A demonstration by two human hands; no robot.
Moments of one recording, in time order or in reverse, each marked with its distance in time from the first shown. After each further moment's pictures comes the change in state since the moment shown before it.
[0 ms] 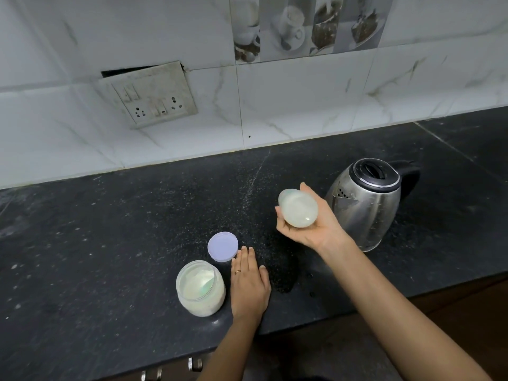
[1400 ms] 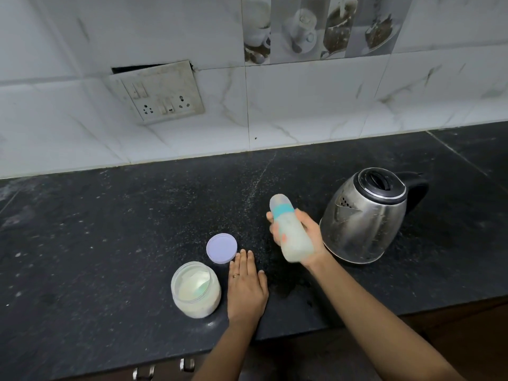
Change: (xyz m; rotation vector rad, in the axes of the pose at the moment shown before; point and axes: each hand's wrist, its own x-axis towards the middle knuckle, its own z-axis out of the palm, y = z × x) left_hand 0.001 0.000 0.007 0.037 -0.015 -0.009; right_hand 0.059 0.005 -0.054 -0.152 -0.417 0.019
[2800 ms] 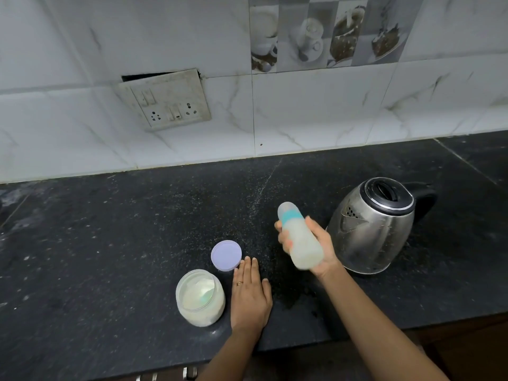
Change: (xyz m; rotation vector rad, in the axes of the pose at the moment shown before) left_hand 0.000 -0.002 0.000 -0.035 -0.003 -0.004; right_hand 0.001 -0.007 -0.008 0.090 -0.096 -0.009
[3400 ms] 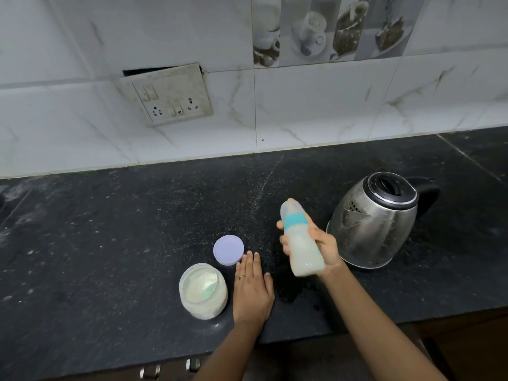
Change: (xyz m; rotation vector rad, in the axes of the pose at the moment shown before) left_hand 0.000 -0.001 0.000 -0.012 -0.006 -0.003; right_hand -0.009 0.009 -0.001 -0.212 -0.021 -0.094
